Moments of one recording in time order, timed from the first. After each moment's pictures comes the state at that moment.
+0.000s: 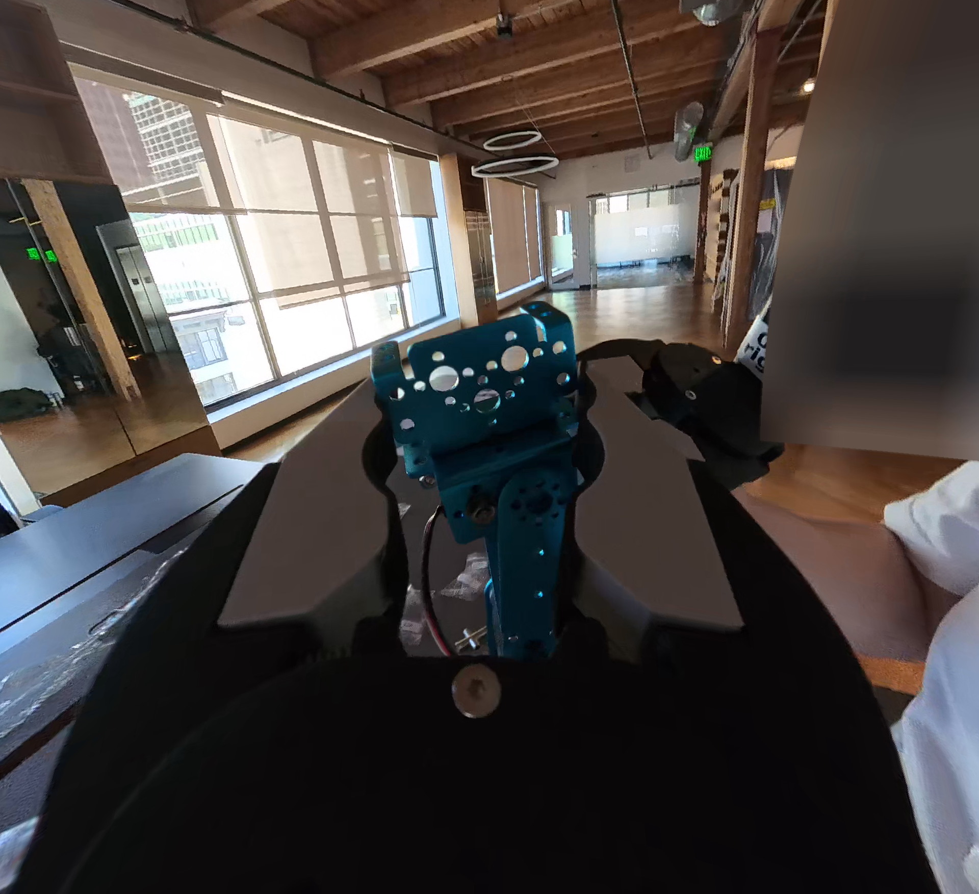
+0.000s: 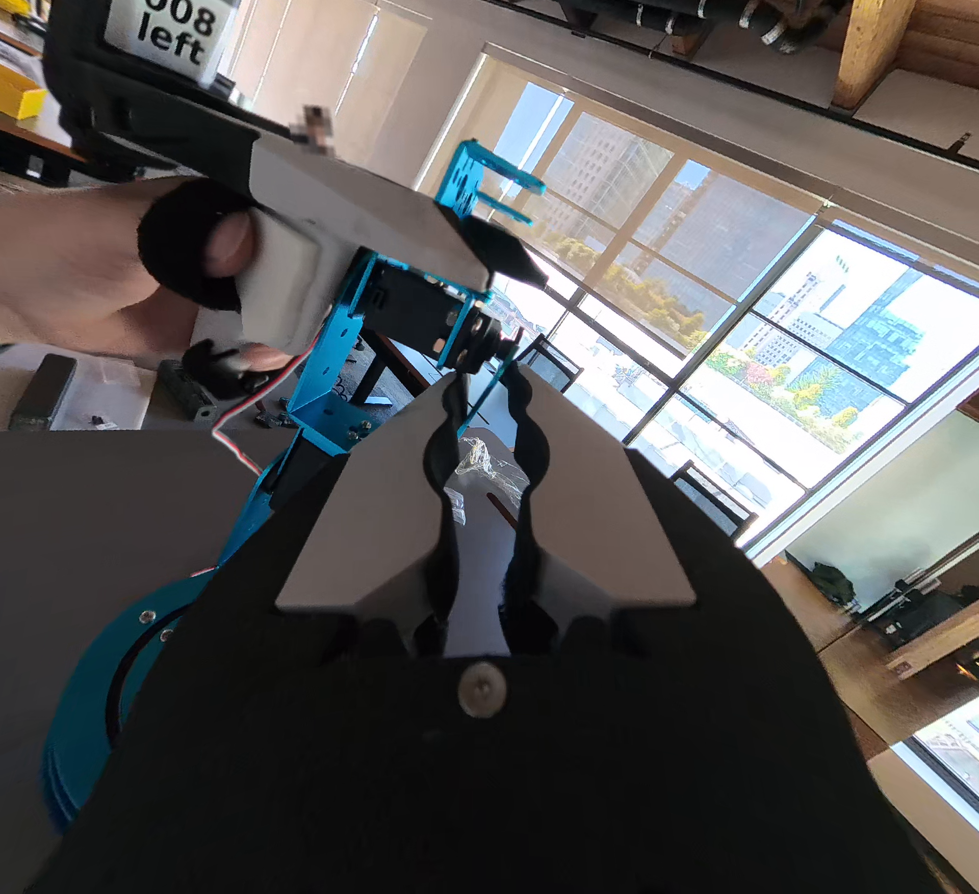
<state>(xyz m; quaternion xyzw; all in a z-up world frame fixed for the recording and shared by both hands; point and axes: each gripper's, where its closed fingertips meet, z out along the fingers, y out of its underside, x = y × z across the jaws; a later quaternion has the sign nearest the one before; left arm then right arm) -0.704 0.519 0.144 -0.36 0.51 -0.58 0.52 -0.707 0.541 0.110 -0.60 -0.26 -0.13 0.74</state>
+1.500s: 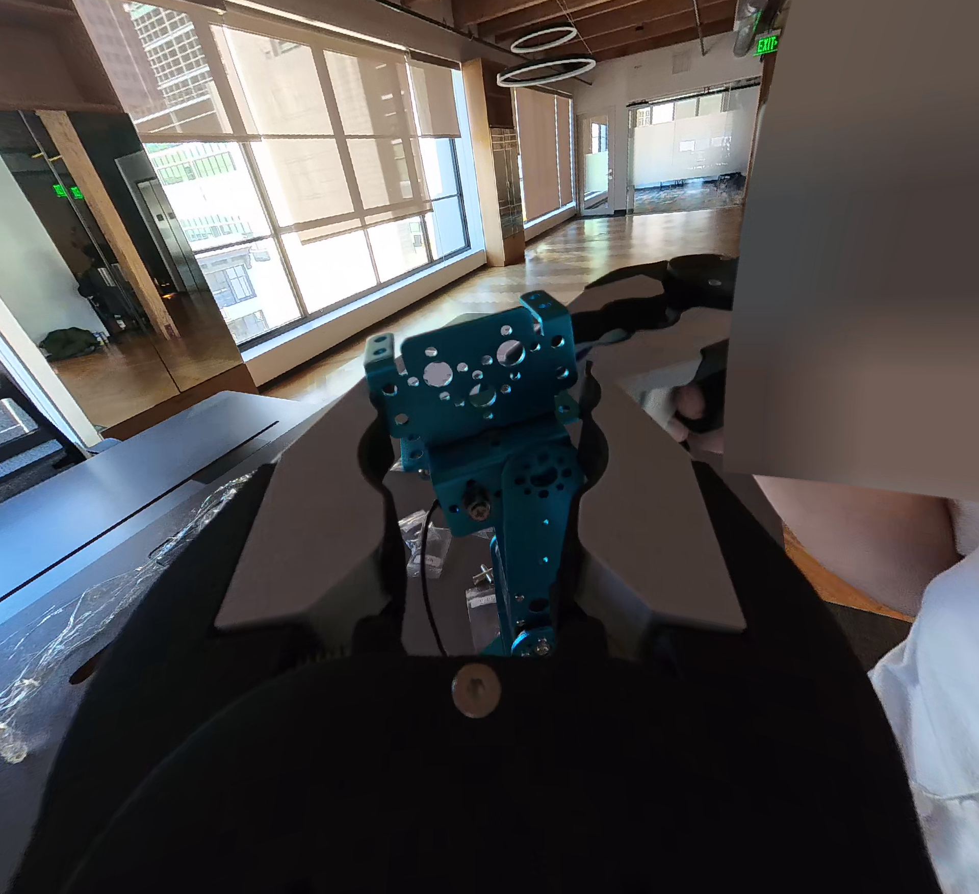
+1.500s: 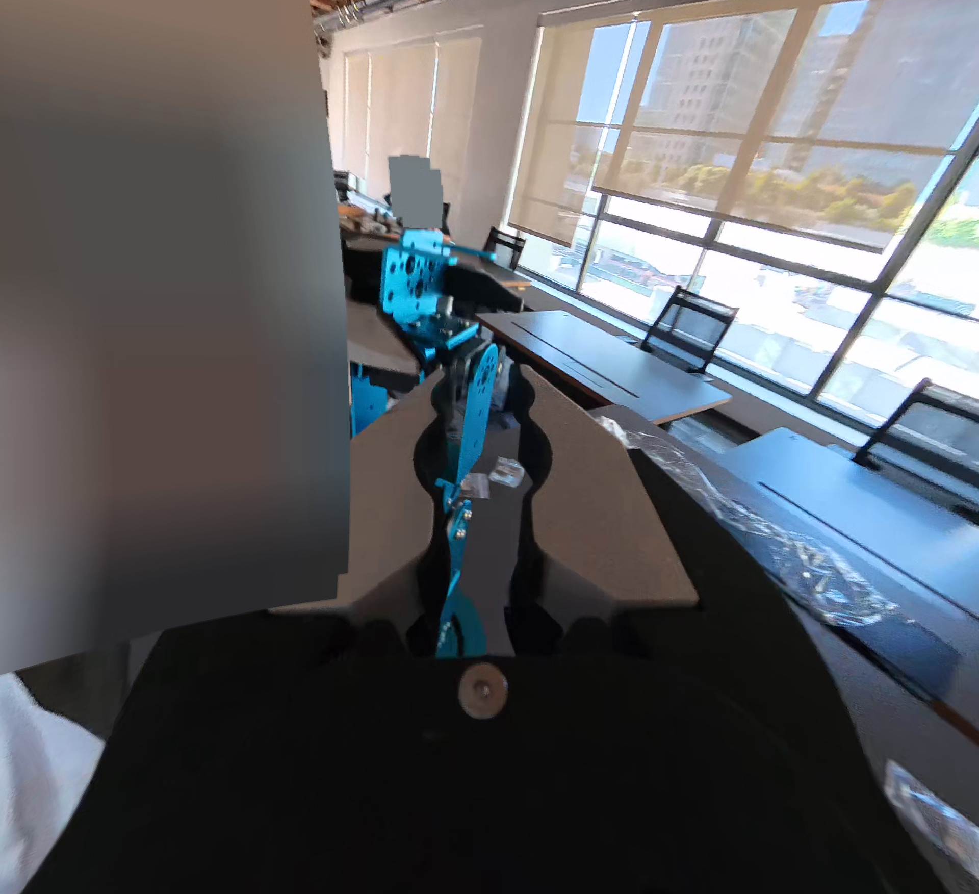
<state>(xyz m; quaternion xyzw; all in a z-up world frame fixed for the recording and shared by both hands) -0.699 0.519 0.127 -0.41 0.54 -0.52 0.51 -0.698 0.515 0.119 -0.66 -0.19 0.08 0.72</state>
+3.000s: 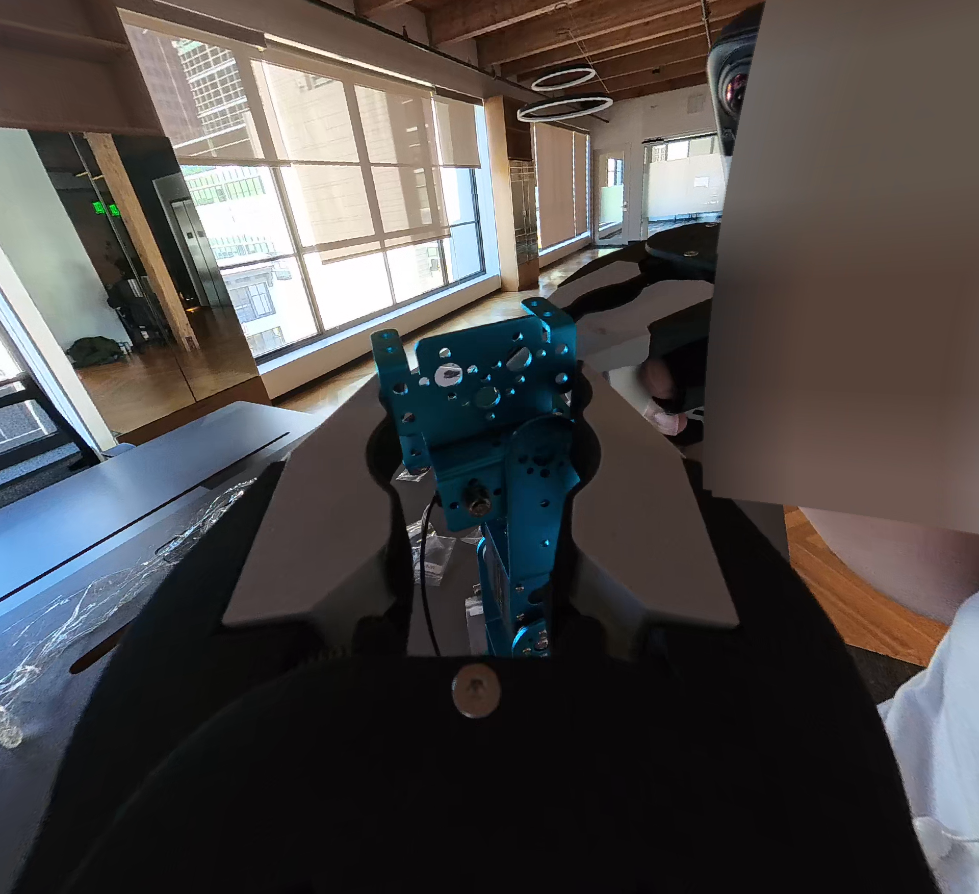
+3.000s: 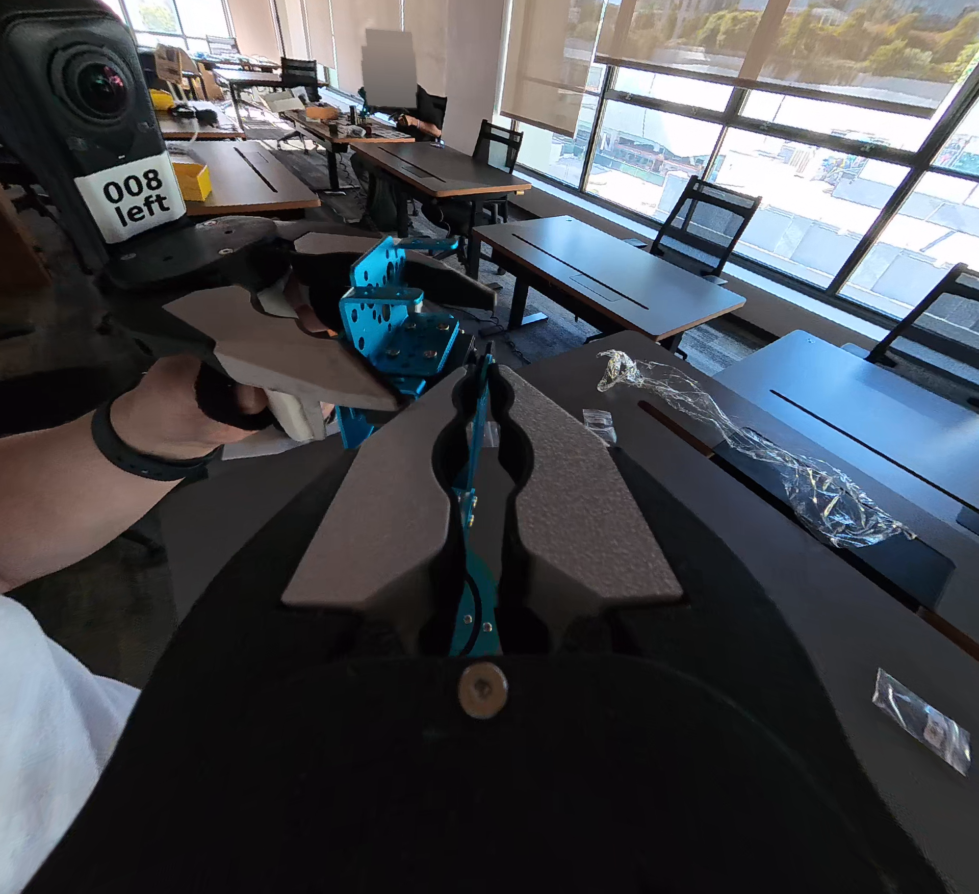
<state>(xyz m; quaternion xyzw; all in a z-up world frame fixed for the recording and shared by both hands) -0.710 0.522 0.126 -0.41 0.52 -0.53 0.53 -0.705 0.536 0.115 -0.73 -0.17 0.07 0.65</state>
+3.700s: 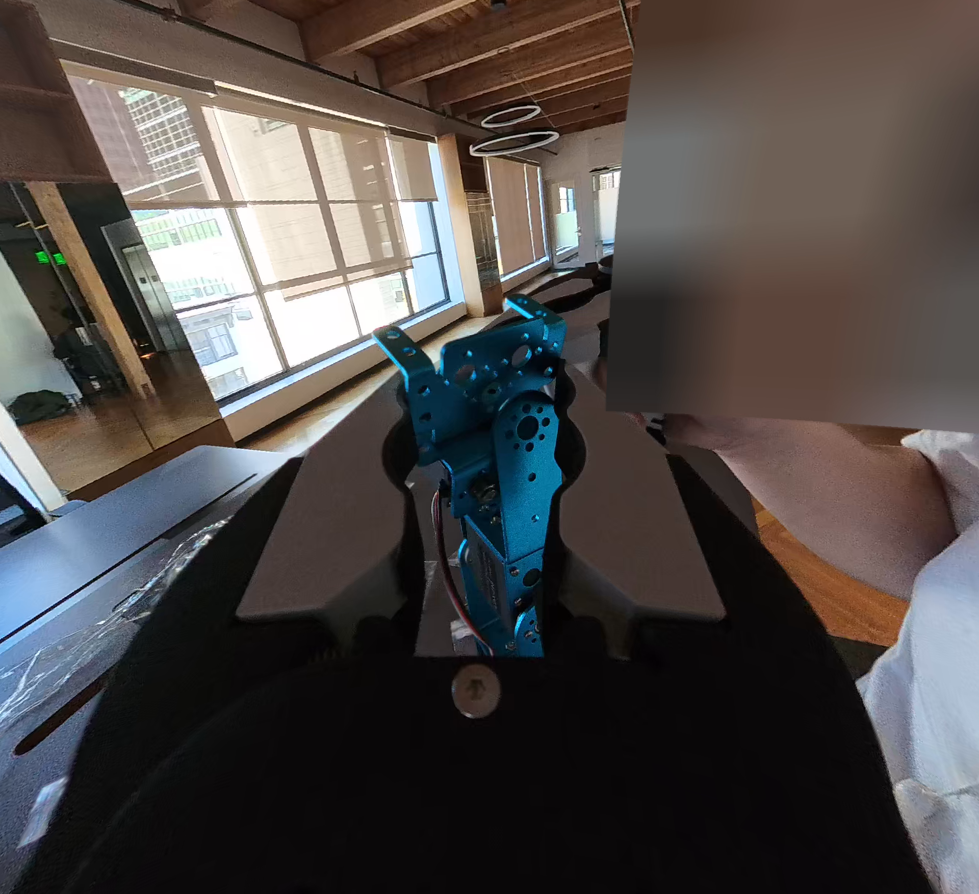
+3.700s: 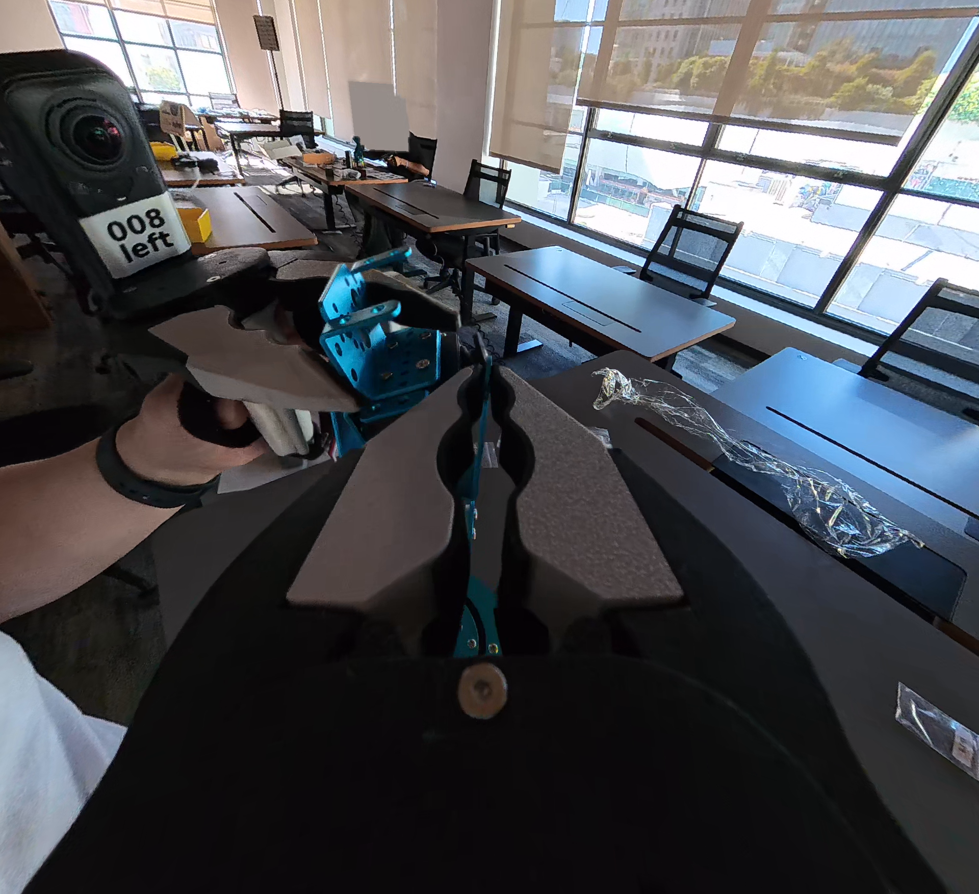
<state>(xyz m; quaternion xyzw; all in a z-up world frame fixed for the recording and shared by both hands) -0.718 0.508 0.127 -0.36 0.53 -0.56 0.52 -0.702 0.536 0.117 -0.71 -0.15 0.08 0.68</state>
